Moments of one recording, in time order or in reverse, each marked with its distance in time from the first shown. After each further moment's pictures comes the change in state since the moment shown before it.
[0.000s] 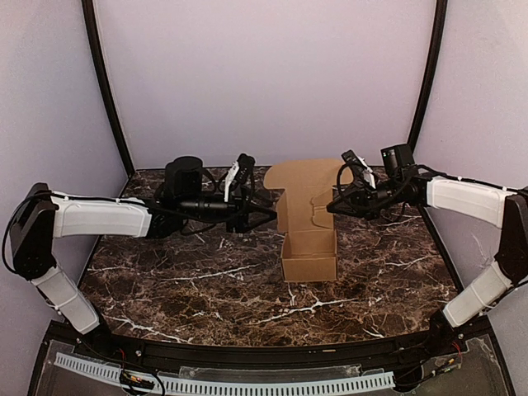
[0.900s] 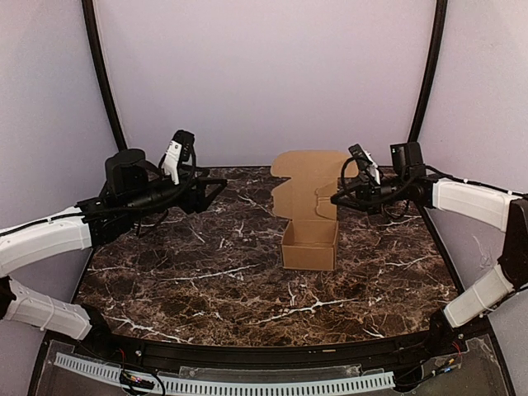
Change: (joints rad) left arm 0.040 -0.438 -0.134 -0.265 -0.565 0.012; right arm -0.045 -0.046 -0.042 0.131 0.078 0.090
